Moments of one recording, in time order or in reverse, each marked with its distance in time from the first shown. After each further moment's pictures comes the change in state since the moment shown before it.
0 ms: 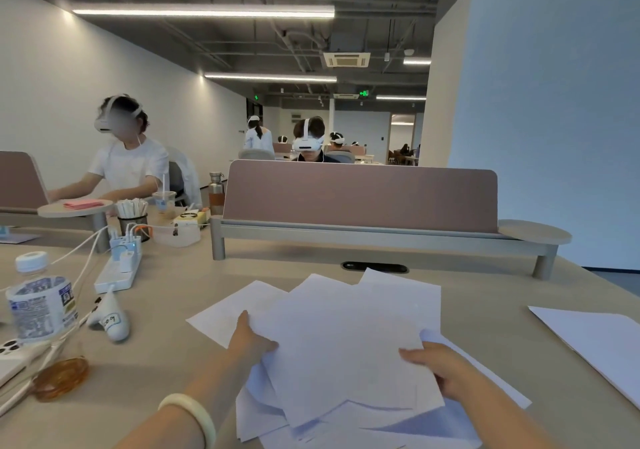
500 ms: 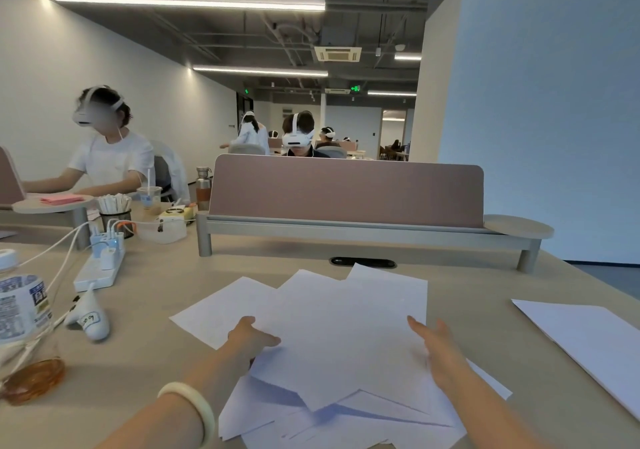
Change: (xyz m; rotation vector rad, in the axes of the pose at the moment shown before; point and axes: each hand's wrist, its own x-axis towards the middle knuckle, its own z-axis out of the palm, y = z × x) left_hand 0.005 0.002 0.018 0.028 -0.085 -0.089; right_hand 0.013 0.000 -0.016 0.088 0.339 -0.091
